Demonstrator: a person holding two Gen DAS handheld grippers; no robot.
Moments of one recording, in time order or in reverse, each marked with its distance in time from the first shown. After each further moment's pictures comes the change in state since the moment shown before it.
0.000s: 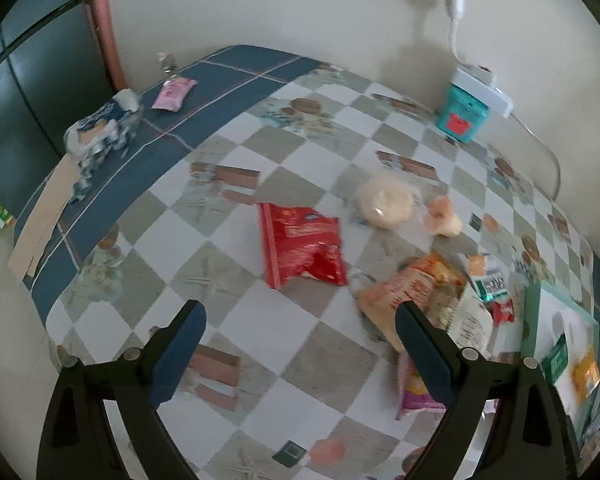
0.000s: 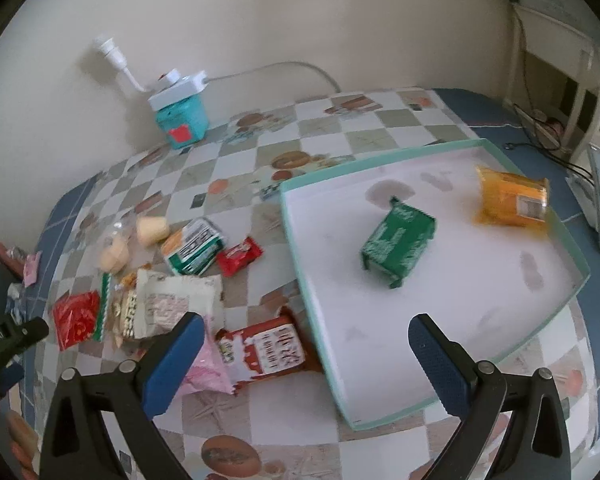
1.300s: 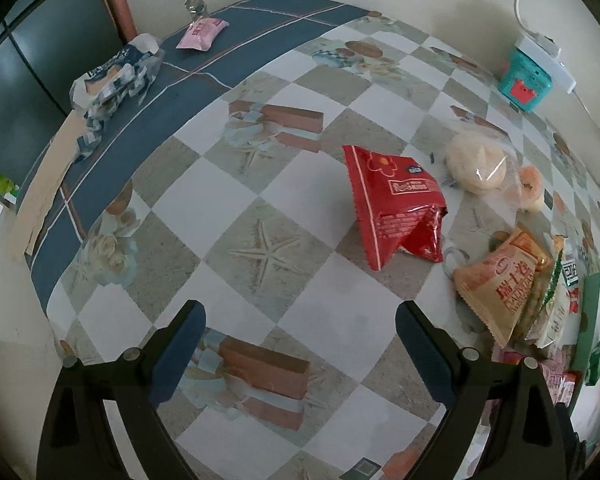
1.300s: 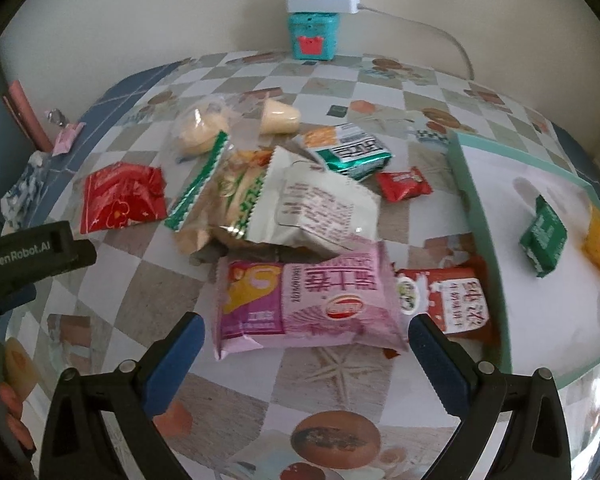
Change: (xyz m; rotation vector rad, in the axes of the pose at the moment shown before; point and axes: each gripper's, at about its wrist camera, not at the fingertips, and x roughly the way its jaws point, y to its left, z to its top) left arm 0.062 0.043 -0.006 -0.015 0.152 0.082; right arm 0.041 0.112 -0.052 -0.345 0.134 0.077
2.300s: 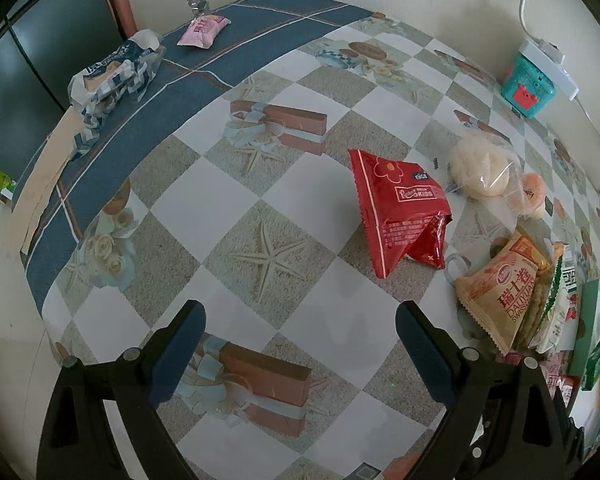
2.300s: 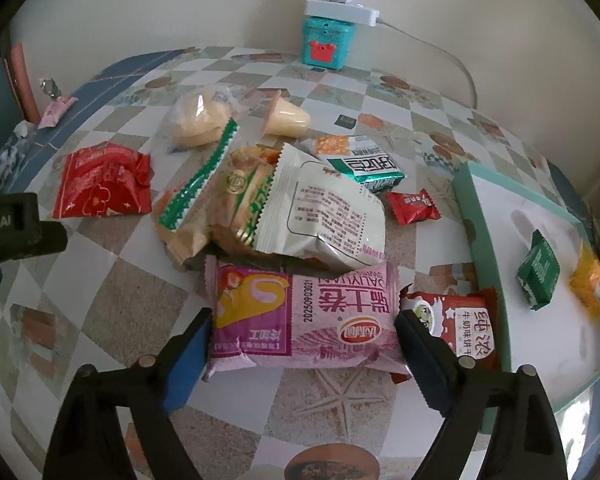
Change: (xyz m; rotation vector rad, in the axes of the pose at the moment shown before) left arm 0.004 0.004 0.003 -0.011 0.003 -0.017; right arm 0.014 0.014 0.002 -0.087 -0.045 -0.104
